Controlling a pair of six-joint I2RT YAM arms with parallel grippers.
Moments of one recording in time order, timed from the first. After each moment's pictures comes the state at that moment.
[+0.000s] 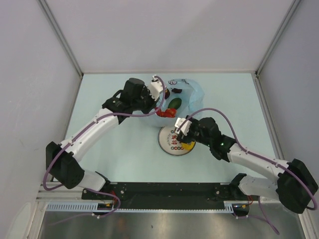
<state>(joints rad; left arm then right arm) -0.59 1.44 1.32 -0.50 0.17 0.28 0.76 1.11 0.61 0.10 -0.11 -0.59</state>
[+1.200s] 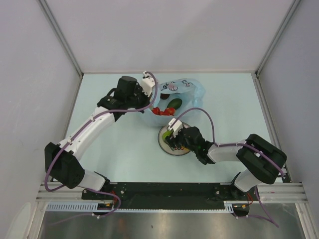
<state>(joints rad) -0.49 1.43 1.30 -0.50 0.19 0.23 0.88 1.54 0.51 0.68 0.05 -0.11</state>
